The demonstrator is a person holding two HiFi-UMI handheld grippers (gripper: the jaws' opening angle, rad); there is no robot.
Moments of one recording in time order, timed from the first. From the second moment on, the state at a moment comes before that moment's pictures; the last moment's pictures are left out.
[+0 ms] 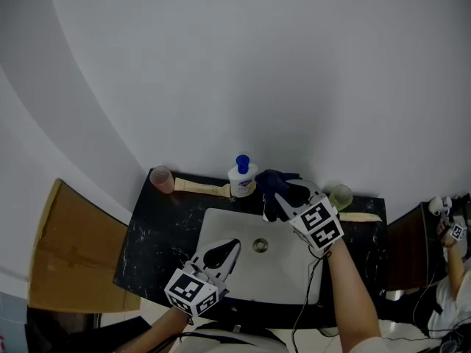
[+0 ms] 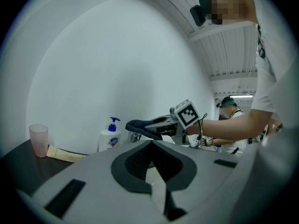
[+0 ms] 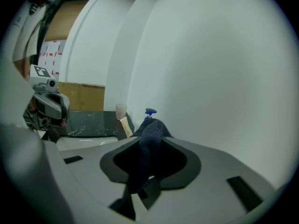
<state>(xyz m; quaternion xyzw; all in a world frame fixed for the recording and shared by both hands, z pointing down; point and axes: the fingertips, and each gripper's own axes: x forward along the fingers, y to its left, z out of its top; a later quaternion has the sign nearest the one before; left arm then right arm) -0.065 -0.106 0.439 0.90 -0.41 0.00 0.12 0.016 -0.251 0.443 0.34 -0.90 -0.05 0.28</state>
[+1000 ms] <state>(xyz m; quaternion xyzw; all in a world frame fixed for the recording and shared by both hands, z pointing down) -0.078 -0.106 0.443 0.90 -0.42 0.01 0.13 0.022 -0.271 0.444 0.38 -0.88 -0.04 0.27</state>
